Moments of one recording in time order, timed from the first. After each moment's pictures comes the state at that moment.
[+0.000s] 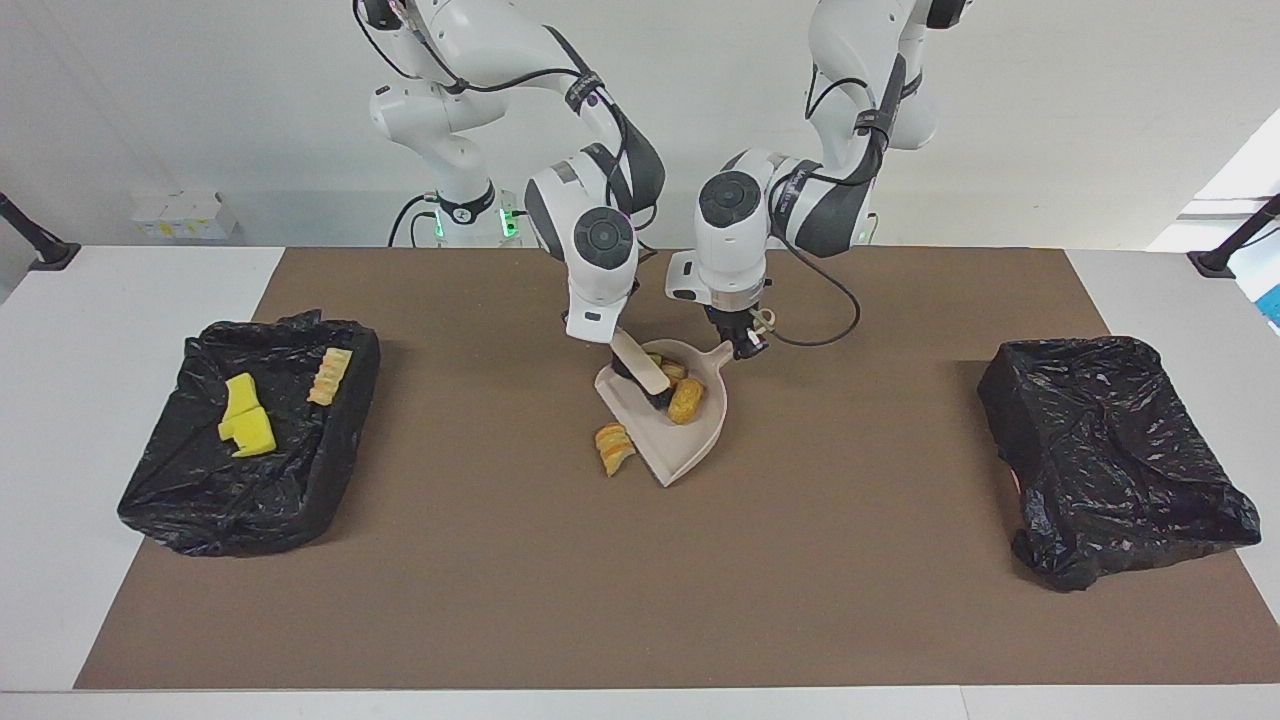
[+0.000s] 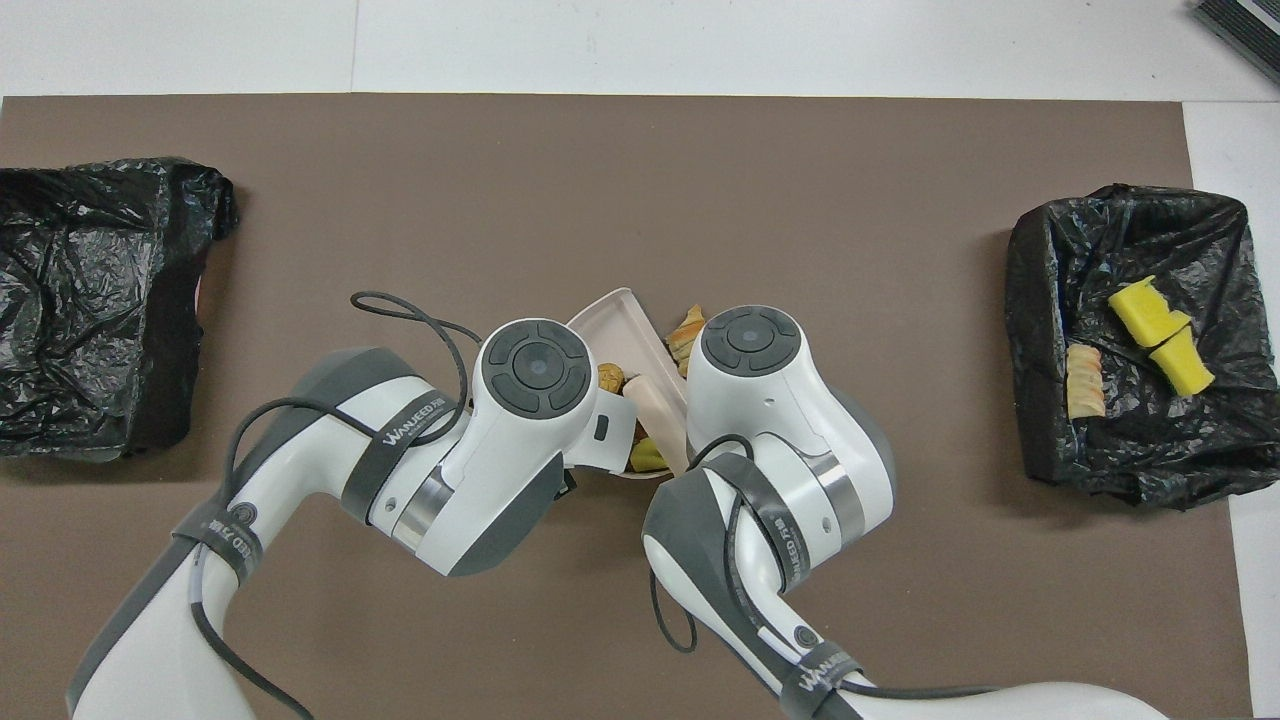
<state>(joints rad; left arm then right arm) -0.56 0.20 -0.10 -1.91 0.09 1.93 0.37 0.39 0.24 0.16 -1.90 0.13 1.75 -0.07</state>
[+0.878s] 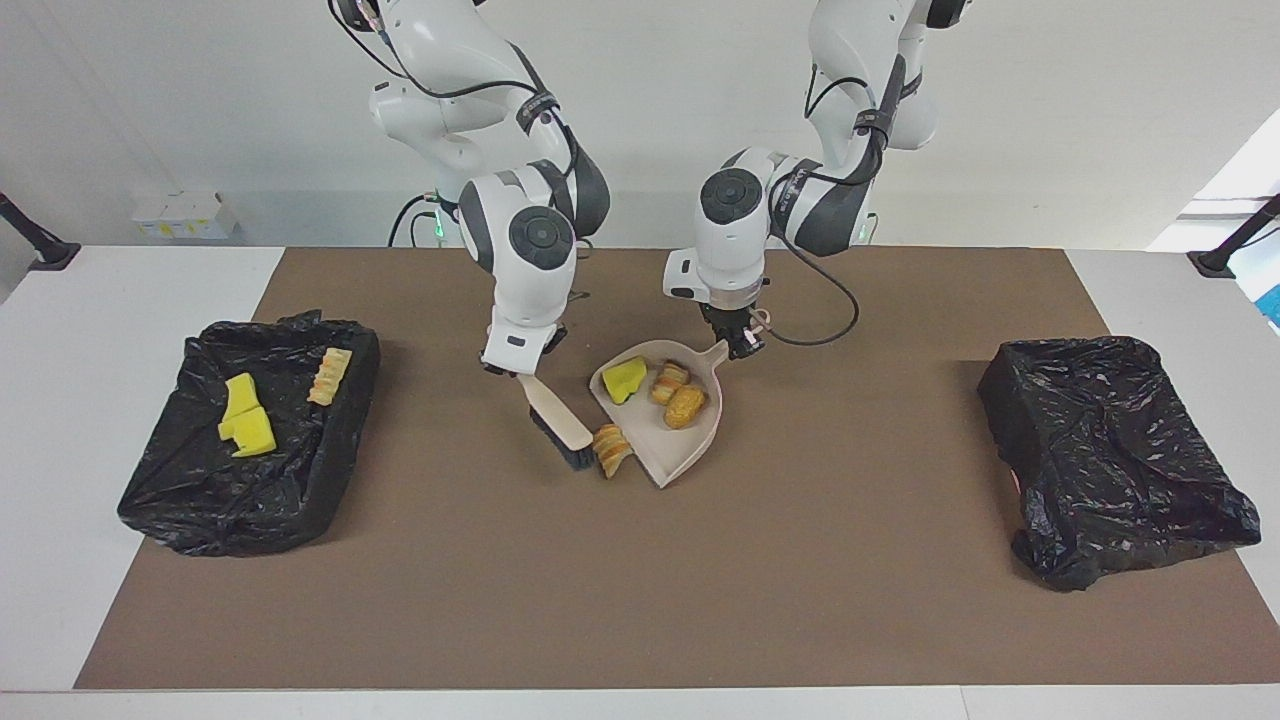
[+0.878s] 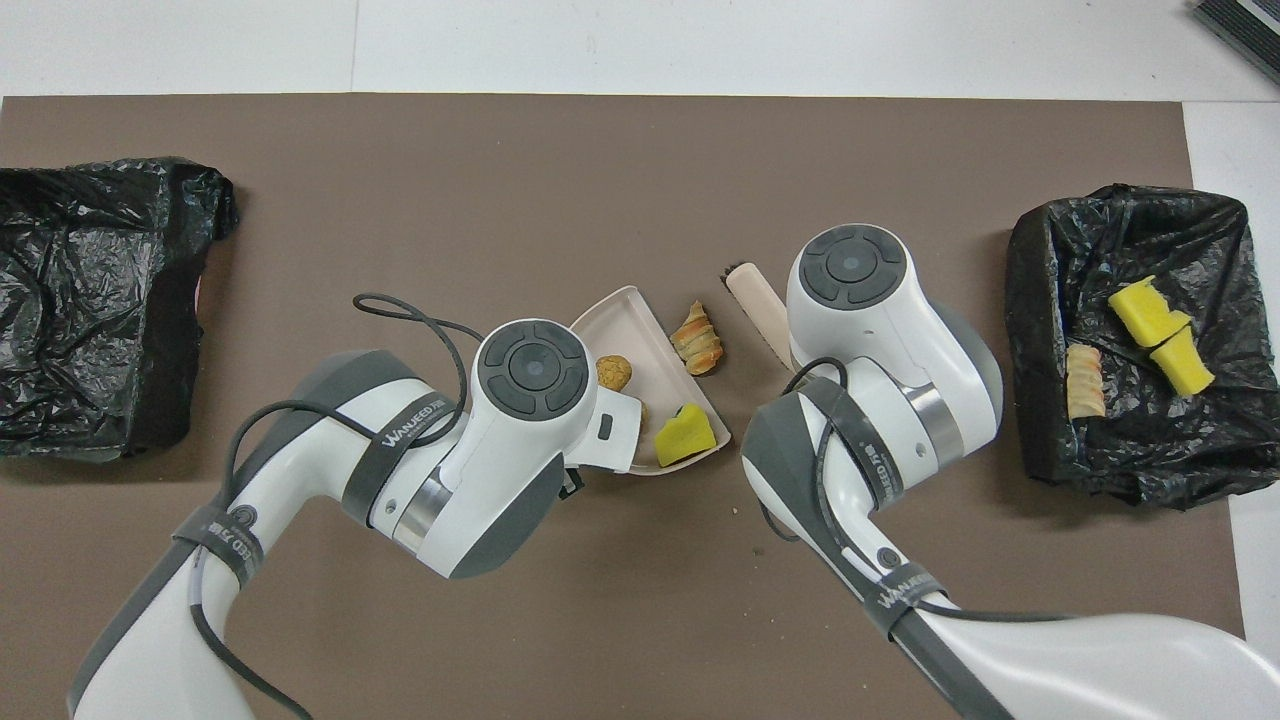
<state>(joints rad) -0.56 0.20 -0.10 -1.91 0.06 1.96 0.37 0.24 0.31 0.15 -1.80 -0.21 1.84 -0.10</state>
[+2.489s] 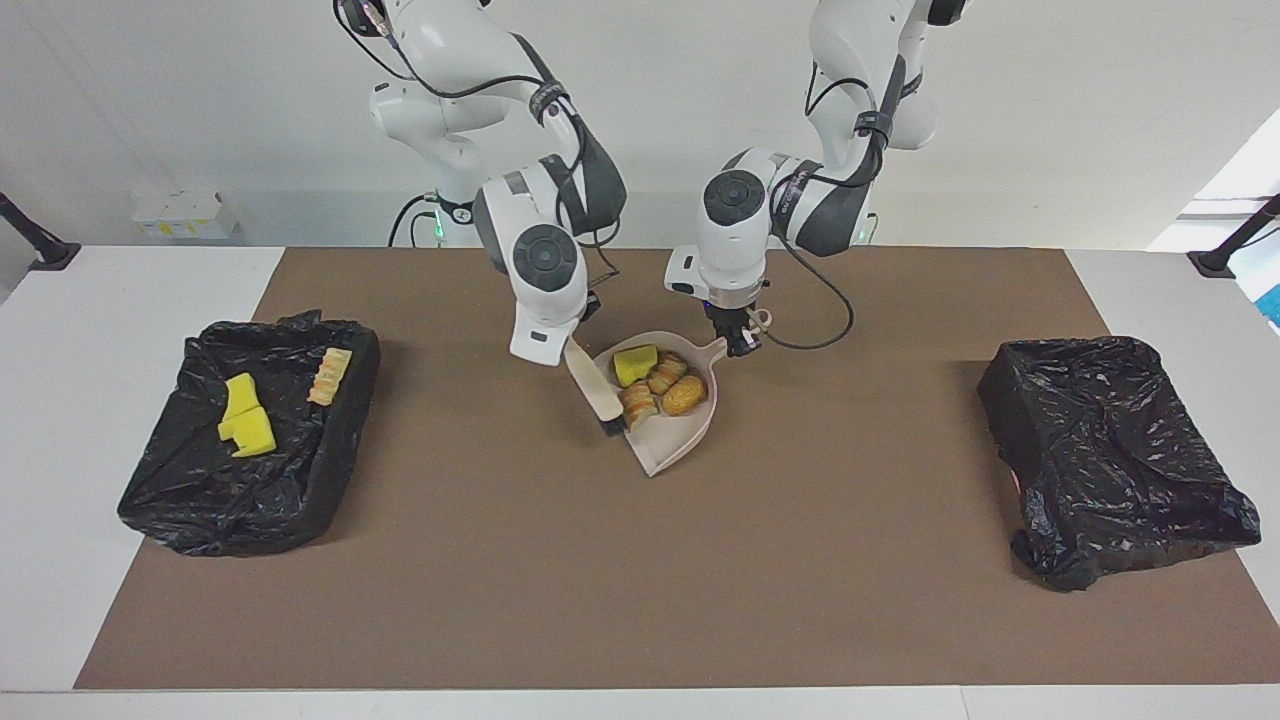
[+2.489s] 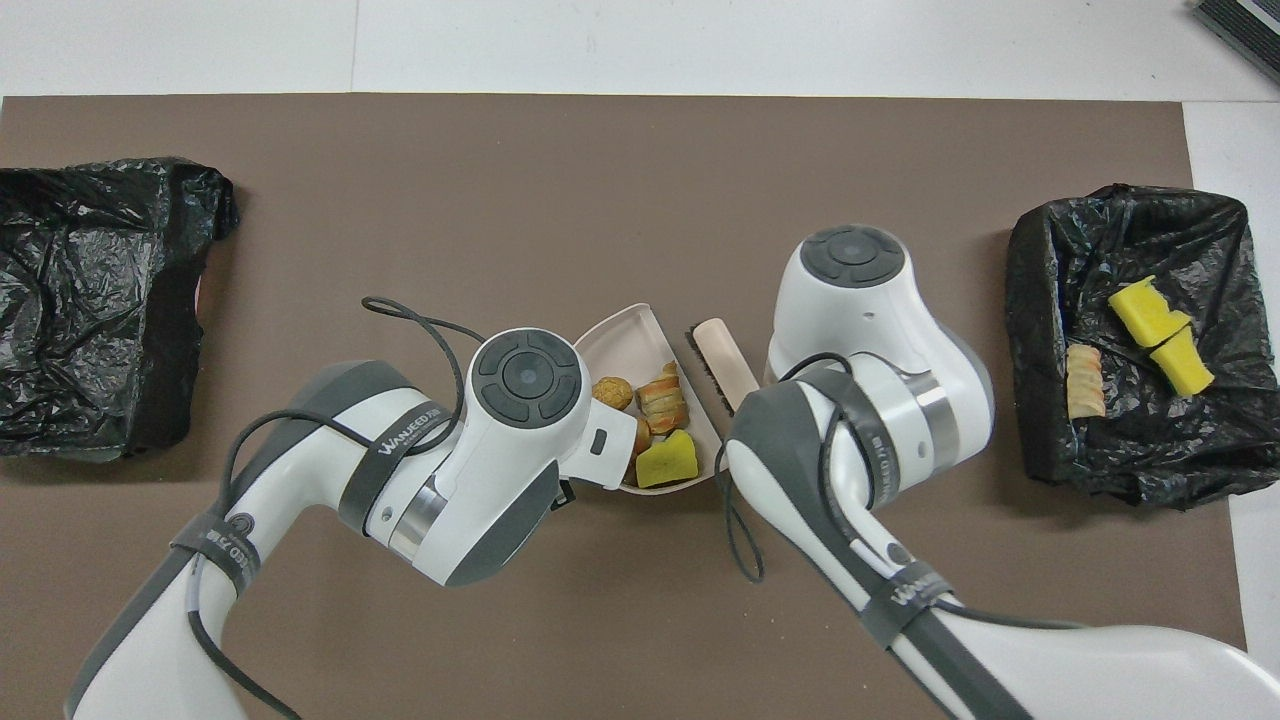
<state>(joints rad) -0.55 0.18 -0.10 -1.94 0.05 1.97 0.51 0.22 0.26 0.16 -1.81 0.07 1.65 -0.10</state>
